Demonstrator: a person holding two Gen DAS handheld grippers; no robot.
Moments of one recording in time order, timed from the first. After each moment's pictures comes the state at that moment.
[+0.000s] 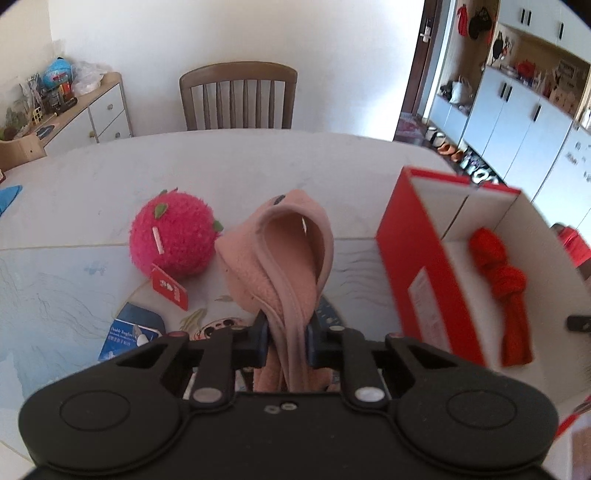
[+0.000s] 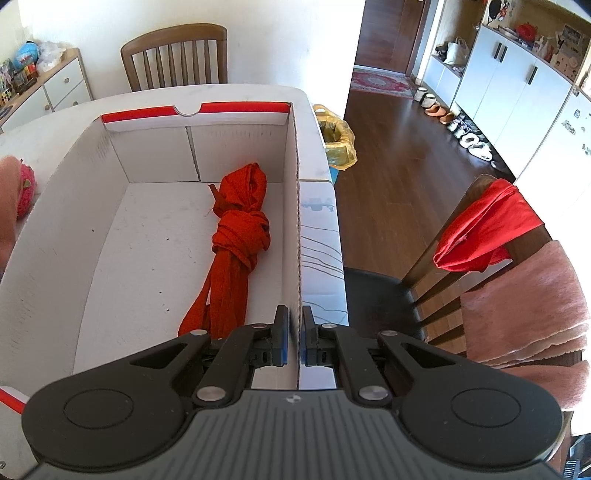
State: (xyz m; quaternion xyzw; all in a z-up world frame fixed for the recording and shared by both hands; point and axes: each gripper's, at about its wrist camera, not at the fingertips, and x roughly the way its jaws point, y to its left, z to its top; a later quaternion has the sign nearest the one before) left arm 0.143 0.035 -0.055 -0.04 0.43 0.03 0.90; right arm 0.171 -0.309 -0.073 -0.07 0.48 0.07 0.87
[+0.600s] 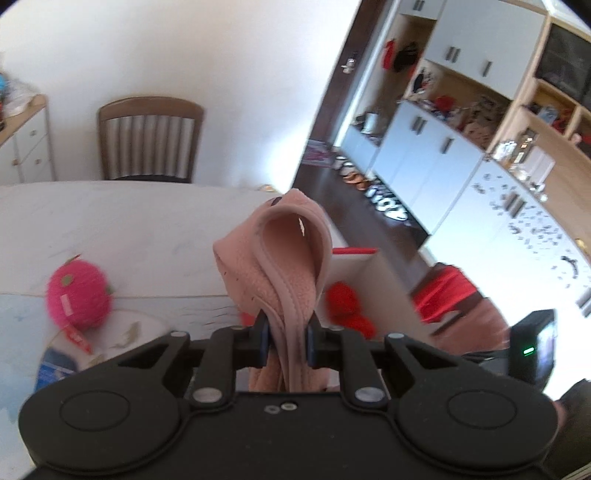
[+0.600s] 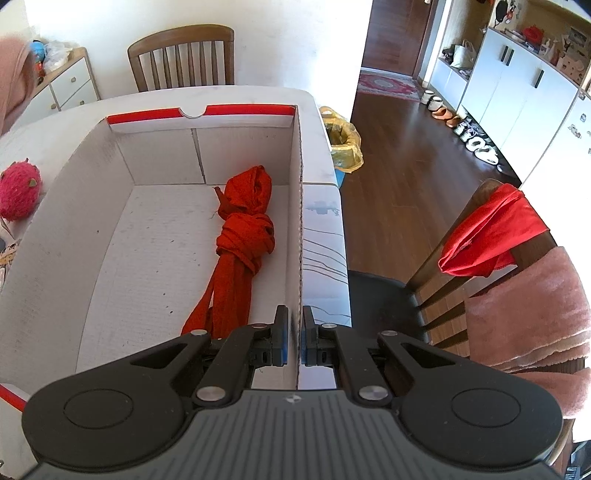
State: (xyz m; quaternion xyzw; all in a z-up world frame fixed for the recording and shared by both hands) left arm 0.138 -0.018 0.037 -0.10 0.38 -0.12 0.91; right arm 0.171 -0.311 -0.072 -0.07 0.48 0.08 0.87
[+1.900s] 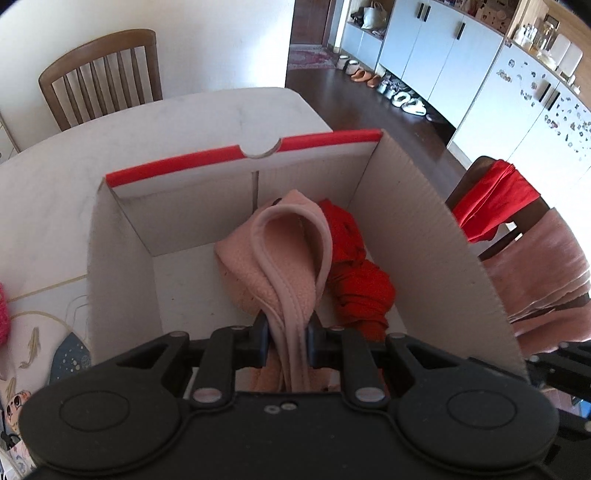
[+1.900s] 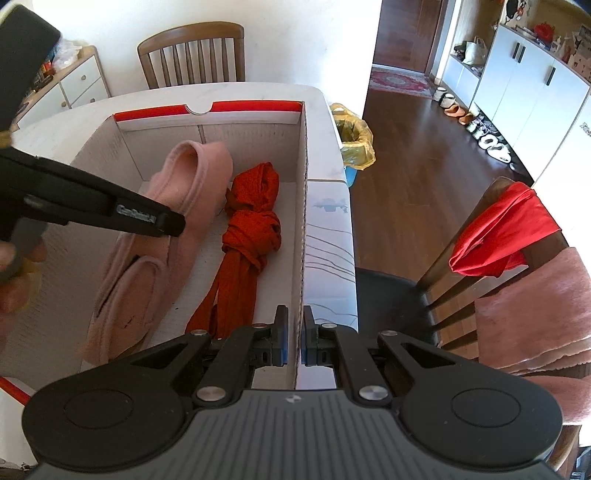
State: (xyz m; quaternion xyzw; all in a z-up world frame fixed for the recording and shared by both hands) left arm 0.245 -0.142 -0.090 0.02 0.52 -0.10 0.85; right arm 0.176 -0.316 -0.074 -0.06 0.49 0.11 0.87
